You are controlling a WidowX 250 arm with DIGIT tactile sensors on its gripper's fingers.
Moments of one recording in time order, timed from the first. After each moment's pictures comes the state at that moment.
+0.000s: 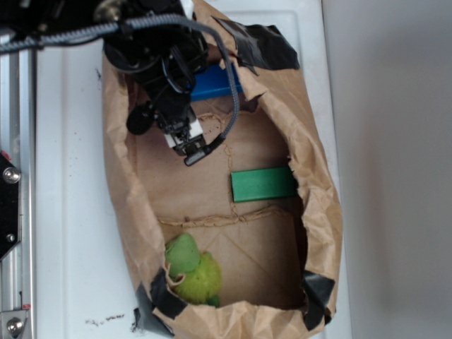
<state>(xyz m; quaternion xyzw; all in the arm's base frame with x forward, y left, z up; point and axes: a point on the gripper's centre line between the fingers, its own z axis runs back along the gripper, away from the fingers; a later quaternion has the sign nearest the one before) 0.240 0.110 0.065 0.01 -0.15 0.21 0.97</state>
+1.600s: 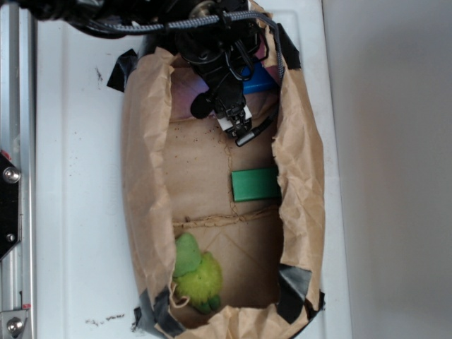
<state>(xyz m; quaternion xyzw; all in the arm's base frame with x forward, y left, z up) 0.282 0.144 0.035 0.01 -0.16 0.23 0.96</state>
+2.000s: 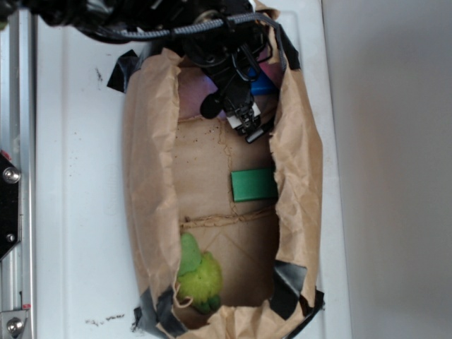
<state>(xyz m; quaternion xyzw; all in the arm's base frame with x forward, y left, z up) 0.291 0.151 0.028 0.03 -0.18 0.25 0.95</state>
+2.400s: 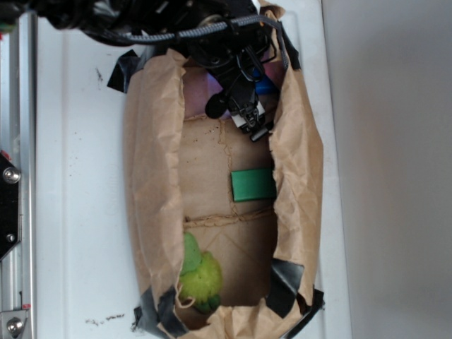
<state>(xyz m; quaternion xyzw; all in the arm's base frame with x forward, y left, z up) 0.295 0.153 0.027 0.03 -0.19 0.25 0.95</state>
